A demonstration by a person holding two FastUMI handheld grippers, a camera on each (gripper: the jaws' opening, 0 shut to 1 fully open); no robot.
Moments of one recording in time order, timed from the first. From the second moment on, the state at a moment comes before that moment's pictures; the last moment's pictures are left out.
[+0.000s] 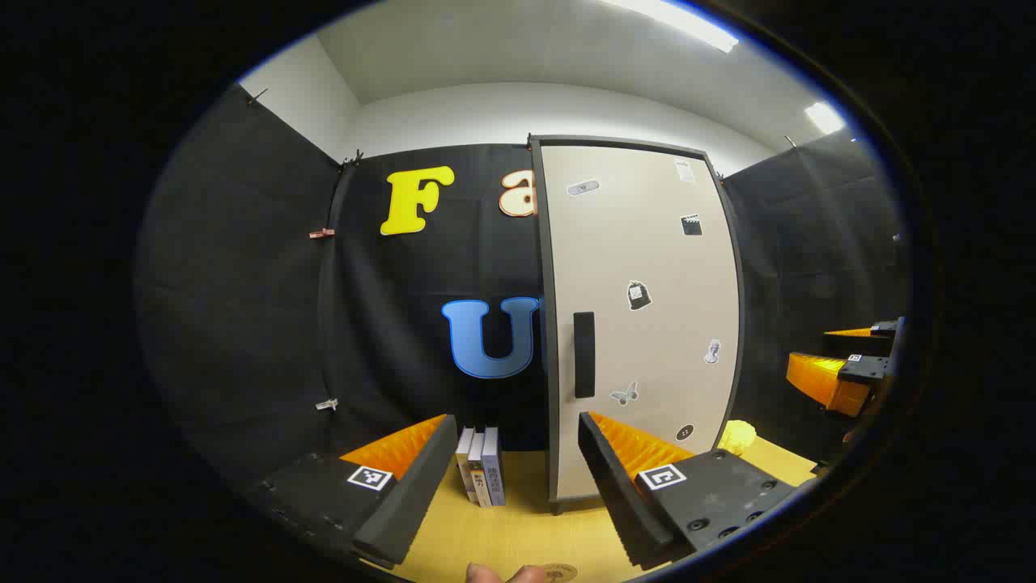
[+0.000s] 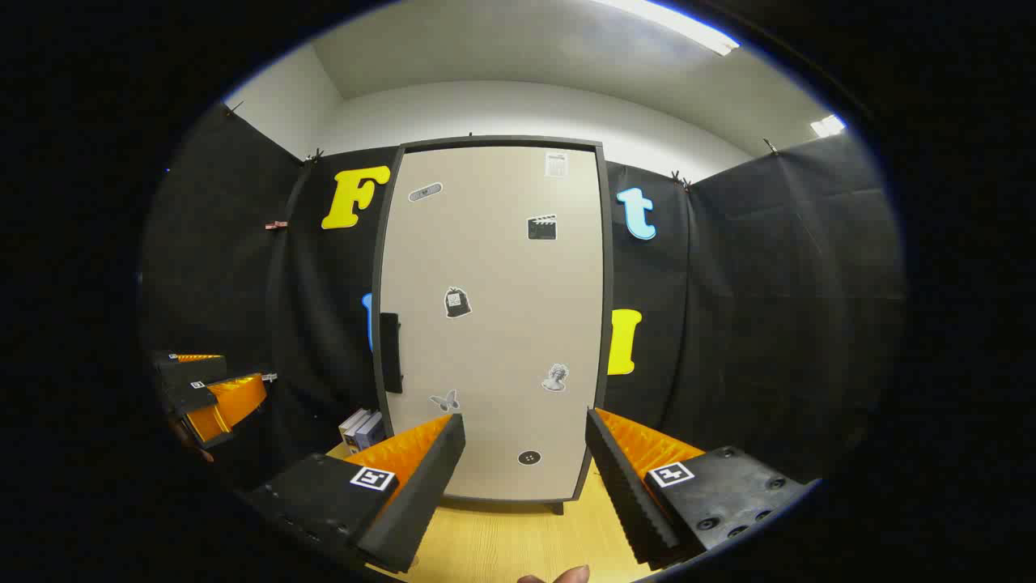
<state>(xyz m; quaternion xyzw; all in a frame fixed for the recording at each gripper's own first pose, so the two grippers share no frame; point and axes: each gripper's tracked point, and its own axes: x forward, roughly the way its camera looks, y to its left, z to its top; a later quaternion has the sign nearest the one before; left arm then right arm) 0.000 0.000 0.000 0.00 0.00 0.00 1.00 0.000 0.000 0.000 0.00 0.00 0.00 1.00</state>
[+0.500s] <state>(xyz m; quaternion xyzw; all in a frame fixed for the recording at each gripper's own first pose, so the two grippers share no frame) -0.002 0.001 -0.001 0.00 0.00 -0.01 1.00 -0.004 -0.002 0.003 -0.01 0.00 -0.01 1.00</state>
